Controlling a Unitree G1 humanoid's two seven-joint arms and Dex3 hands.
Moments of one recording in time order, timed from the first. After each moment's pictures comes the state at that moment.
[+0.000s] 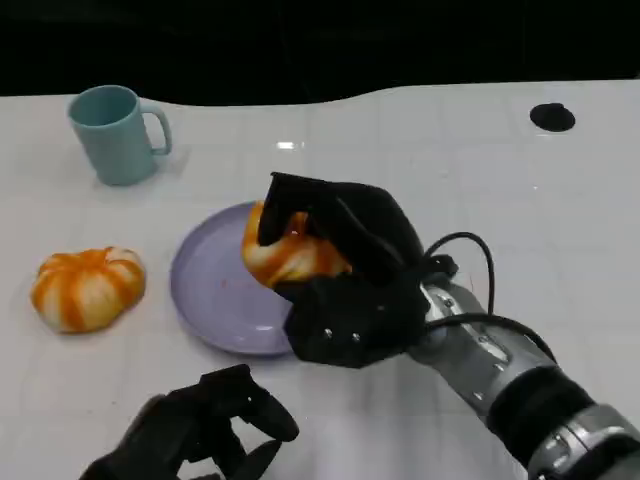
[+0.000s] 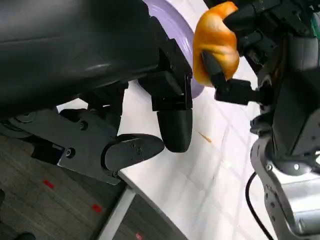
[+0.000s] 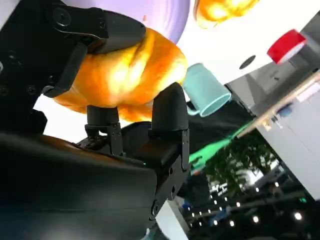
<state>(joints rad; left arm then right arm) 0.36 0.18 -0.17 -0.45 0.10 0.15 -0.22 -0.77 0.15 0.41 0.93 -0.57 -0.37 -0.29</state>
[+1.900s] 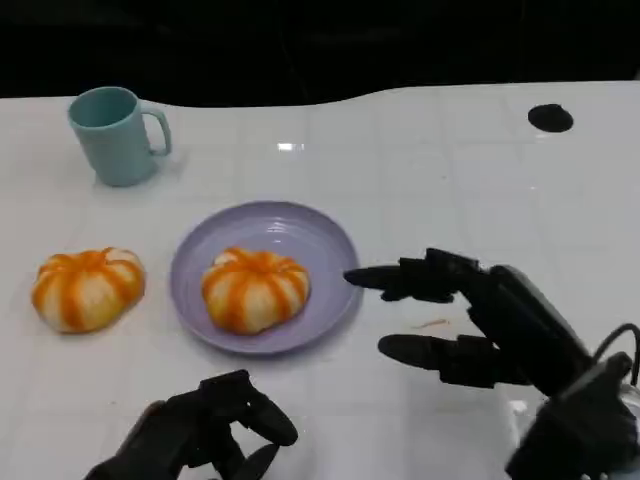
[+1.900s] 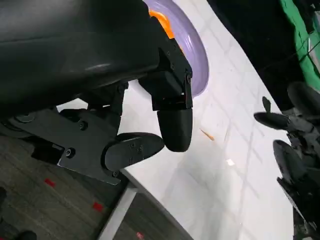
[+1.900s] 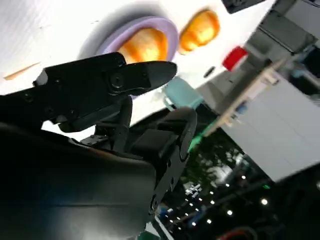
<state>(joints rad) 0.37 0.17 -0.16 -0.42 0.10 0.12 -0.22 -0.13 -0.20 0.23 0.10 -0.30 -0.56 0.07</state>
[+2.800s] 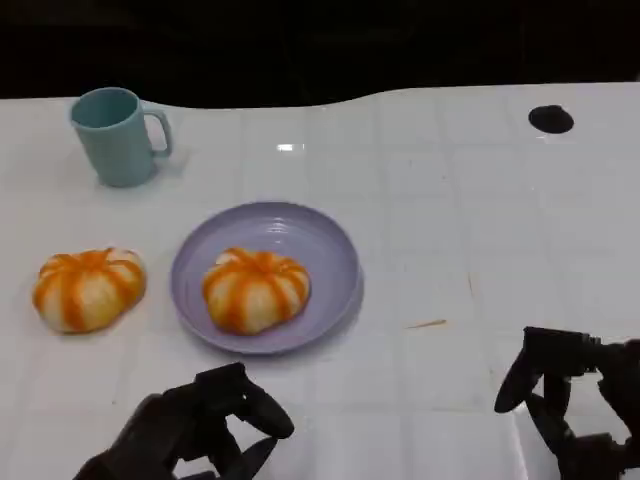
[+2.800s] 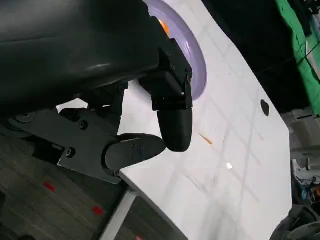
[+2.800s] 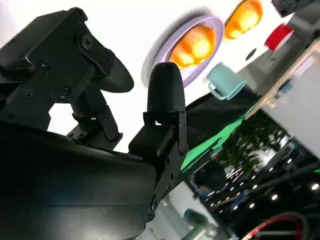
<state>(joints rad) 0.35 0.18 -0.15 -0.43 0.10 0.14 -0.22 0.21 -0.28 0.03 -0.10 -0.28 -0.54 0.06</state>
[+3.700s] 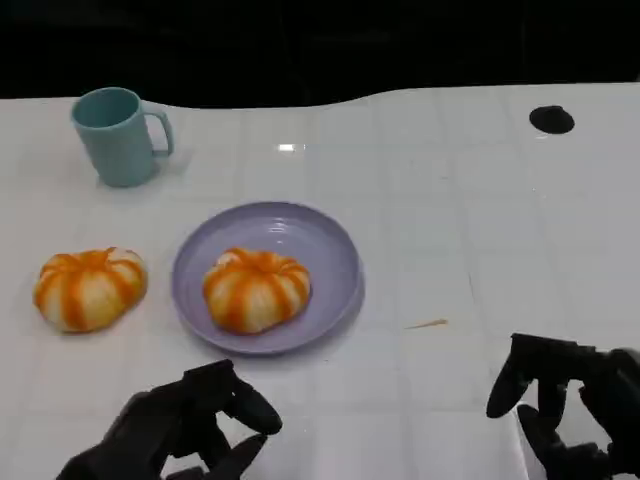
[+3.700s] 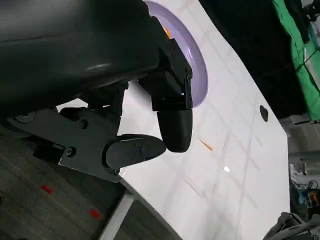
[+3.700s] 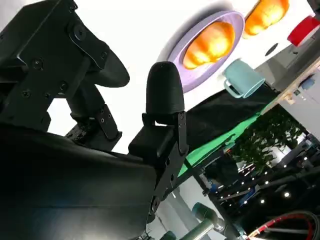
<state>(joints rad) 0.35 0.19 -0.12 -0.40 0.07 0.10 -0.22 0.21 -0.26 0.05 -0.08 -0.40 -0.52 -0.02</state>
